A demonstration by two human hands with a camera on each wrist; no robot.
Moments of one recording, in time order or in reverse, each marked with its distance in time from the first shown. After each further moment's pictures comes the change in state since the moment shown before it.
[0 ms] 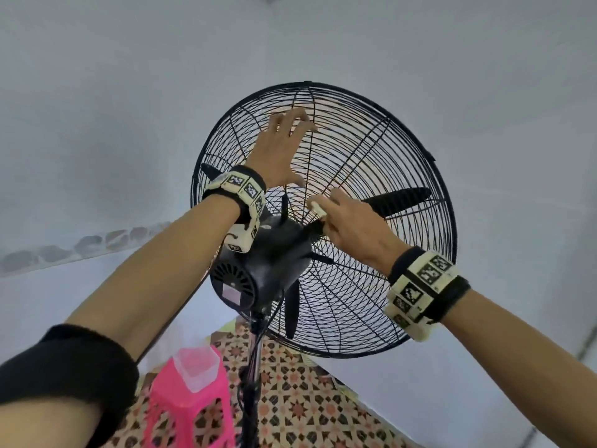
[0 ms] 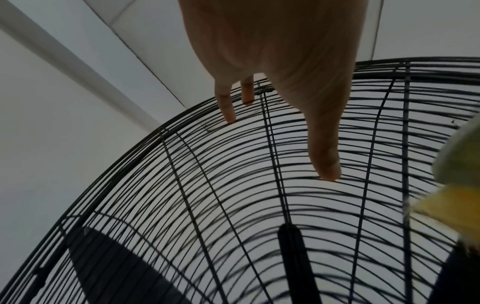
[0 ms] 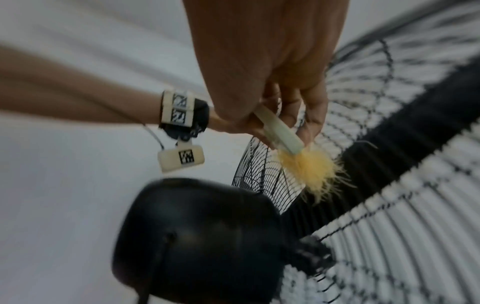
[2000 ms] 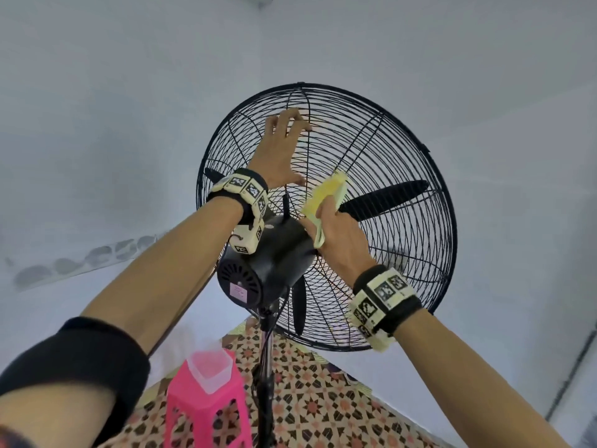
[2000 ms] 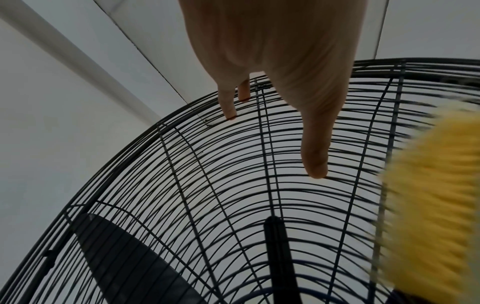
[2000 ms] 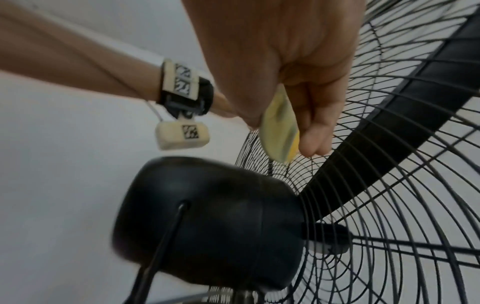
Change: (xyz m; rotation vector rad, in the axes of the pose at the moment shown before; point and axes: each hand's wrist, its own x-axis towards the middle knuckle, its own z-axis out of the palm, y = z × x) left_hand -0.001 0.001 0.000 -0.089 0.035 0.028; right_hand -0.008 -0.044 0.036 0.195 0.150 0.368
